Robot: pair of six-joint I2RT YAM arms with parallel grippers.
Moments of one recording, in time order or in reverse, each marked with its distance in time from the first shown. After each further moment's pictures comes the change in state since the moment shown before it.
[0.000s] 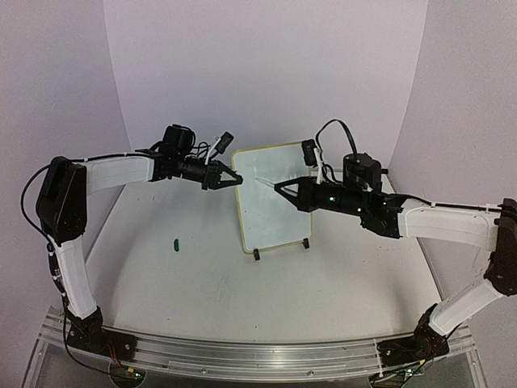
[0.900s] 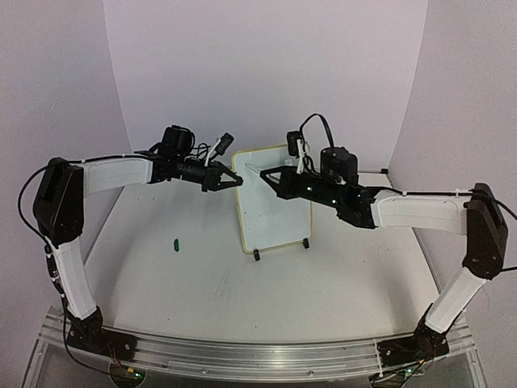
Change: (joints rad) left arm -0.012 -0.035 -0.046 0.026 -0.021 0.024; right arm 0.026 0.208 0.167 0.093 0.126 0.005
